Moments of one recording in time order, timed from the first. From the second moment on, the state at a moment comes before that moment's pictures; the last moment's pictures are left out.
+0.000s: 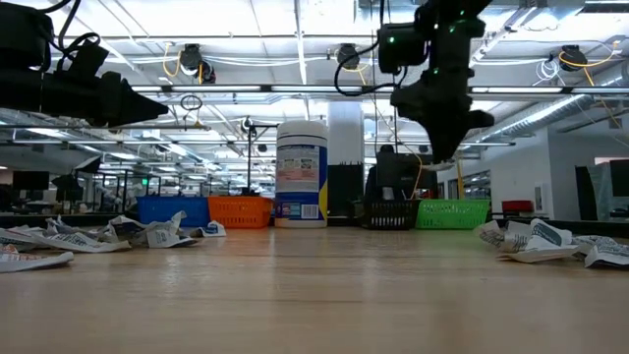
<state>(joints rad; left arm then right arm) 0.62 0.02 0.02 0.07 -0.05 0.13 -0.37 1.57 1.21 -1.05 0.00 0.66</state>
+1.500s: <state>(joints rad) 0.62 0.02 0.02 0.07 -0.05 0.13 -0.75 2.02 1.73 -1.06 -0.08 0.26</state>
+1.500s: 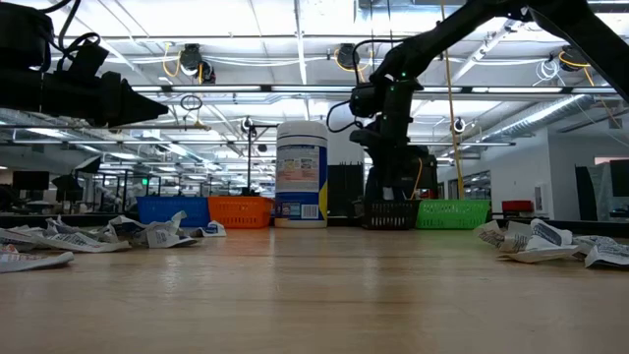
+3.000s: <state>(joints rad) 0.62 0.02 0.02 0.07 -0.05 0.13 0.12 1.56 1.01 -0.88 0.02 1.18</state>
